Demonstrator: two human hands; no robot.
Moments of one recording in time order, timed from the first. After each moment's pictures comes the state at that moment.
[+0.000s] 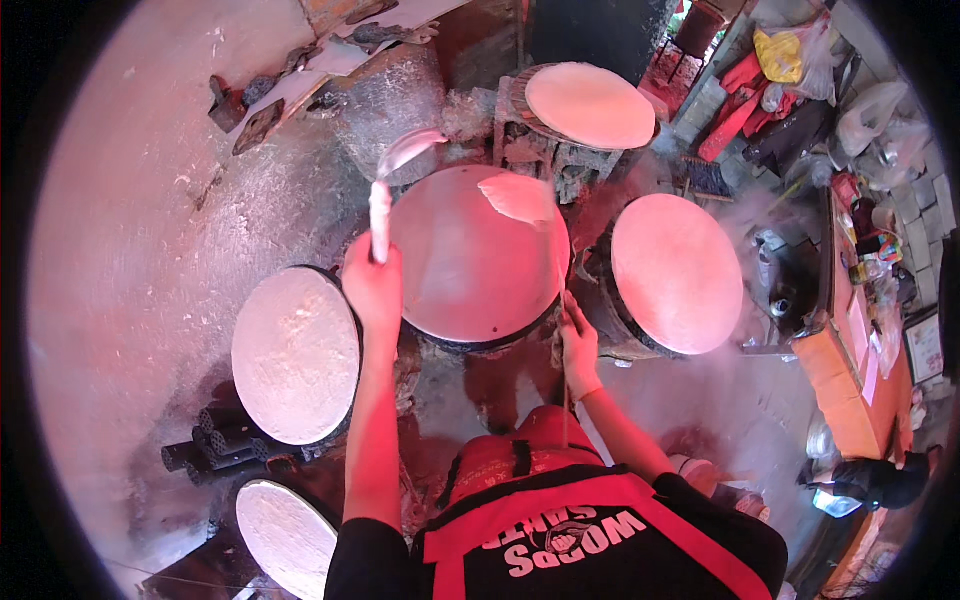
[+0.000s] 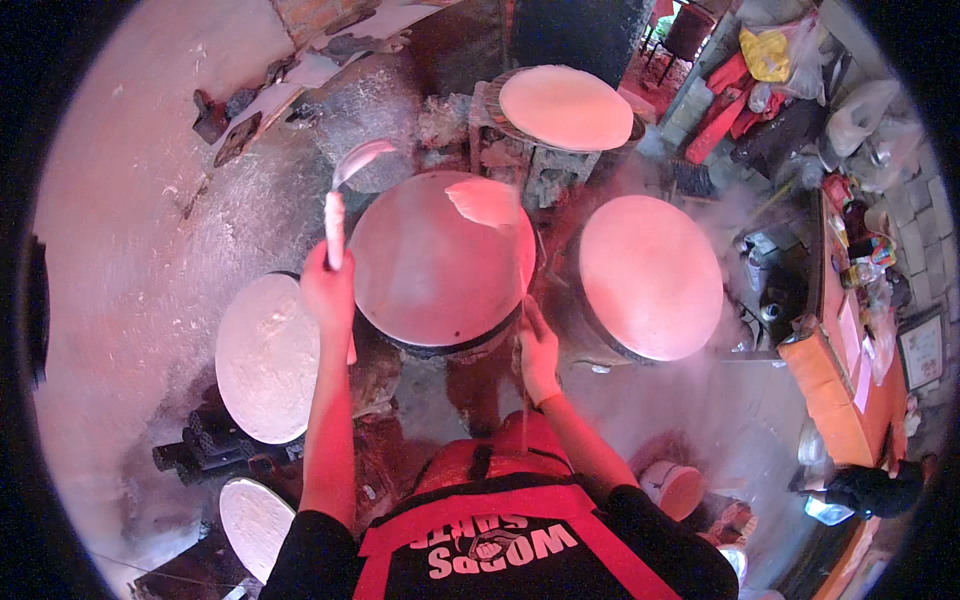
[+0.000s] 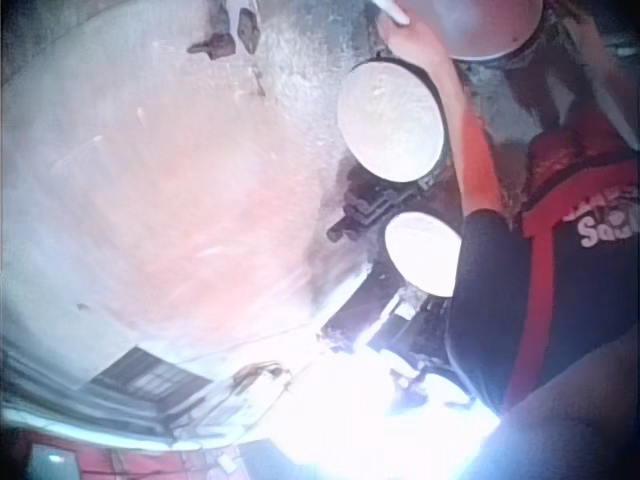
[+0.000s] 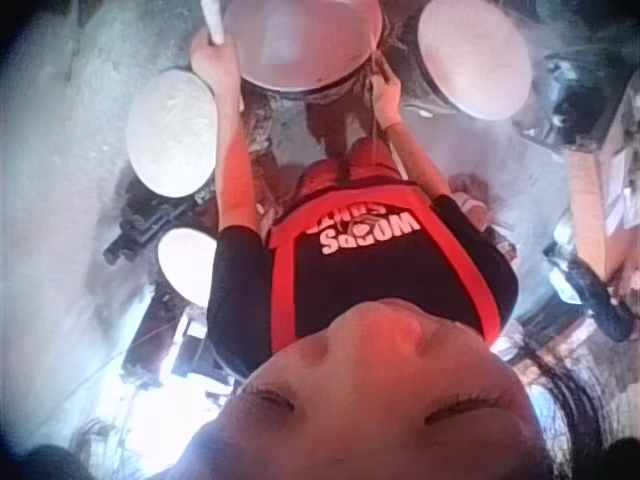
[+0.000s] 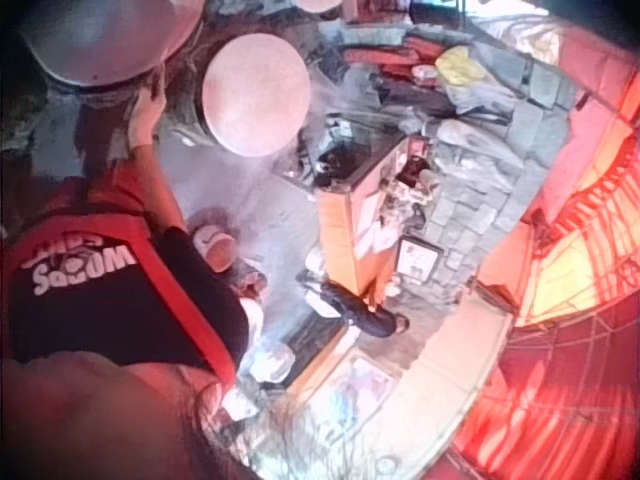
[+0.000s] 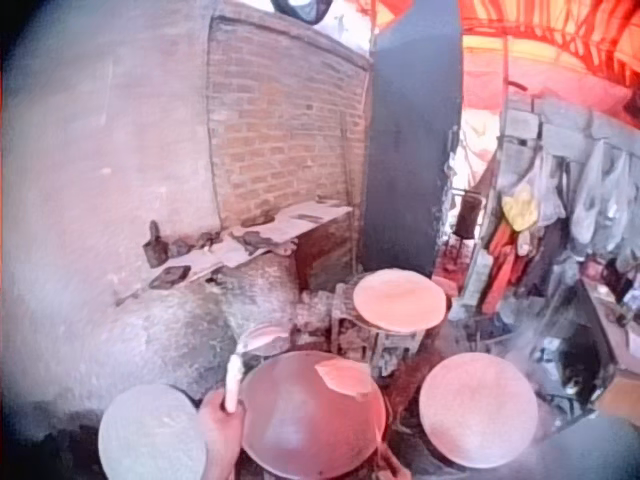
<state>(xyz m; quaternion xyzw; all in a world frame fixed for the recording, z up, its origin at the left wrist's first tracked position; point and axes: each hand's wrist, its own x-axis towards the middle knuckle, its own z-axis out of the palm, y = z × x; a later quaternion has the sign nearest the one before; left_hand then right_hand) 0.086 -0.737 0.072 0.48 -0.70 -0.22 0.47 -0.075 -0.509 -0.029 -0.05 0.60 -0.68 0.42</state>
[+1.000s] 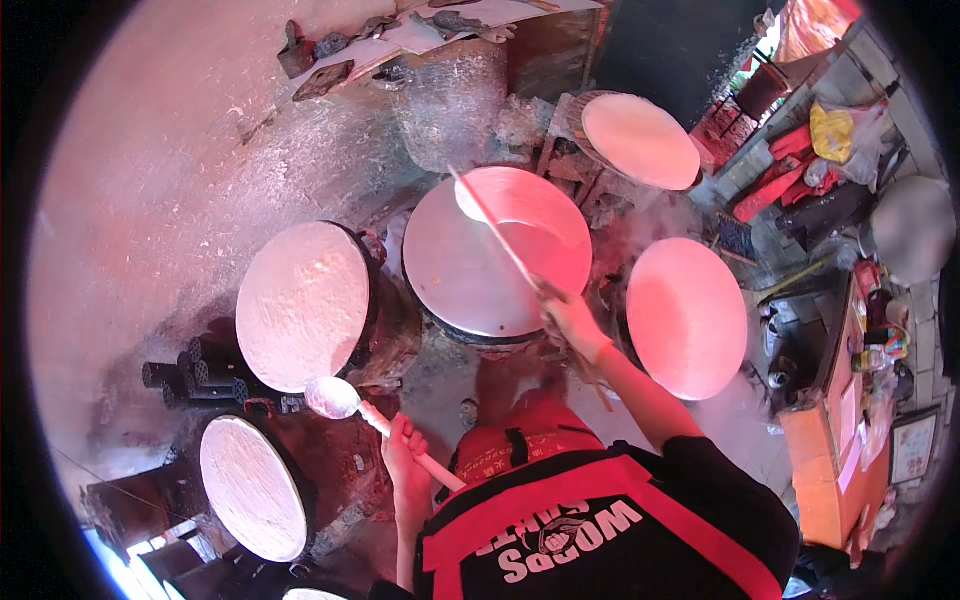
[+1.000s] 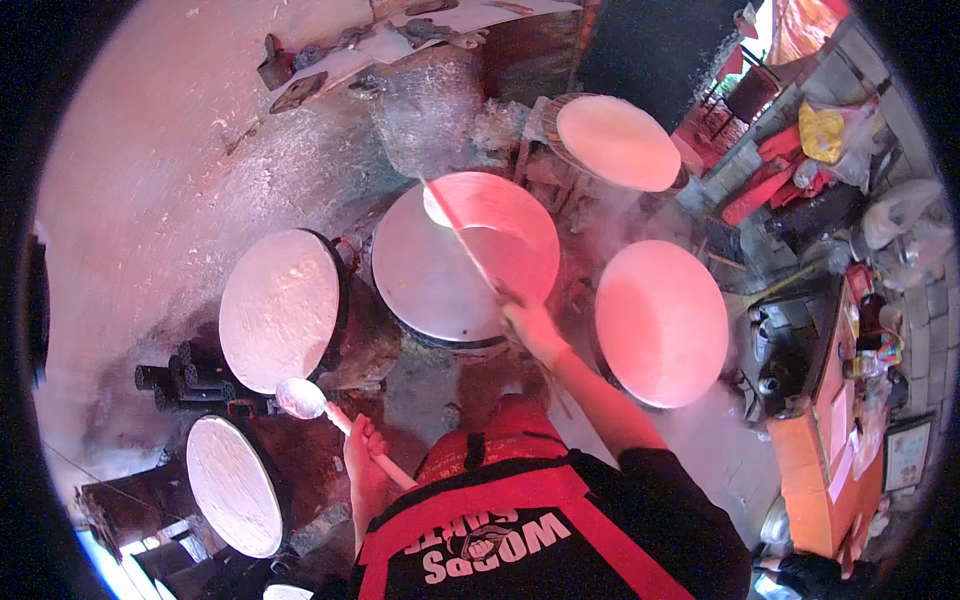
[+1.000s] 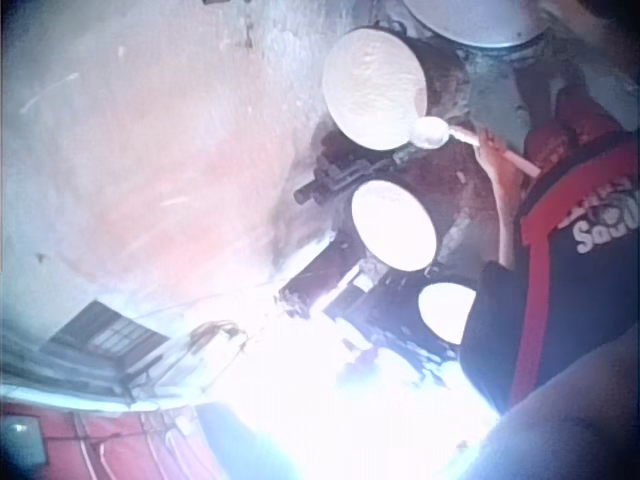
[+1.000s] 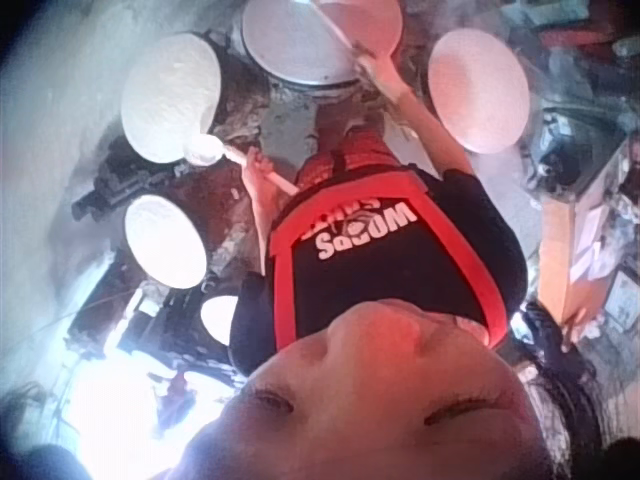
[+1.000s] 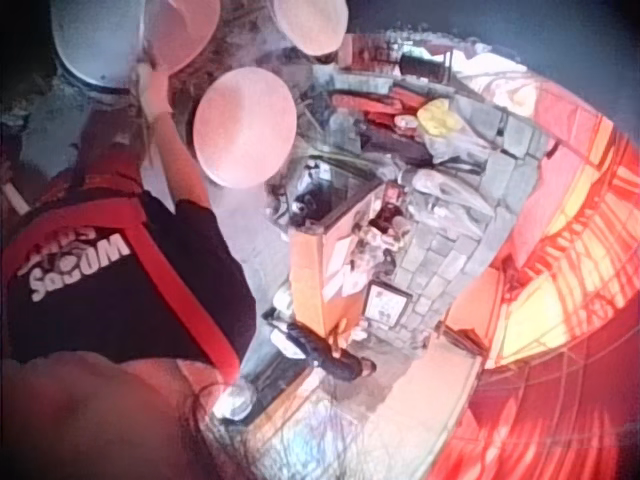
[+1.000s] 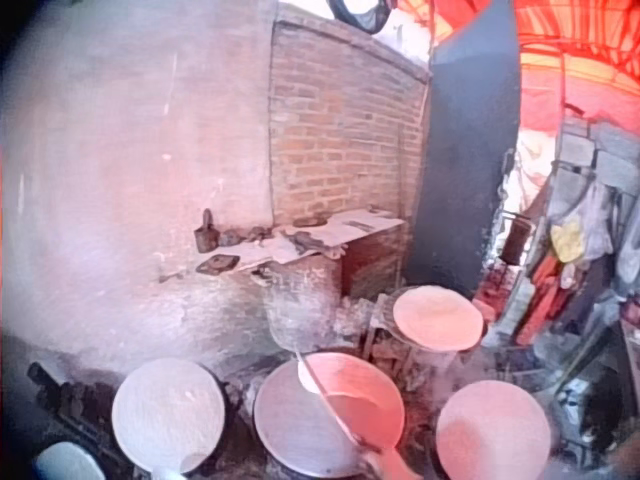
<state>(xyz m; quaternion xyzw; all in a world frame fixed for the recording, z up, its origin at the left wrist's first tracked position) 0.208 -0.500 -0.014 0.55 -0.01 -0.66 0.51 -0.125 -0.567 -0.006 -0.25 0.57 -0.49 0.61</state>
